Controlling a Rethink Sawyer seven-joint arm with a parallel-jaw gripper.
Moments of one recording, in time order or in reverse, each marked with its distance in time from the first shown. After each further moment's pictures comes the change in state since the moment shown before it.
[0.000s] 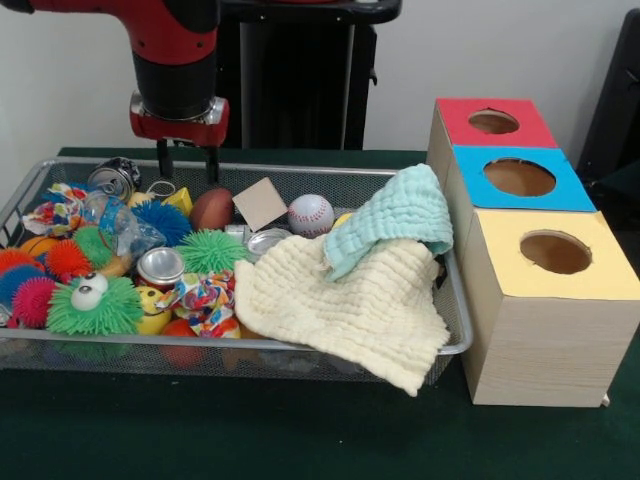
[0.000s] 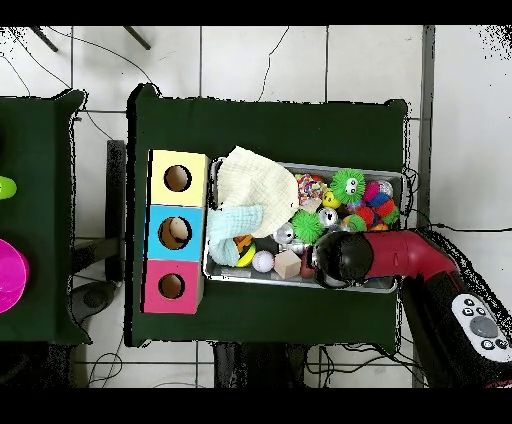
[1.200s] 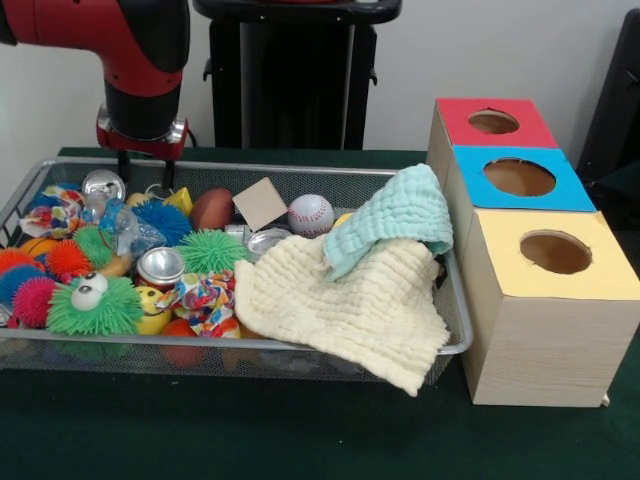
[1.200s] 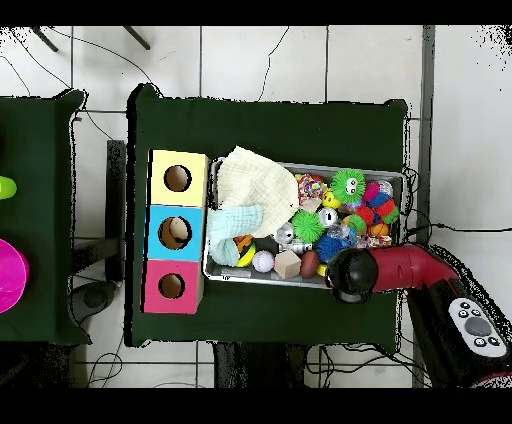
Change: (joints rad) arm 0.003 0.101 -0.101 -0.051 -0.155 -0.007 0.000
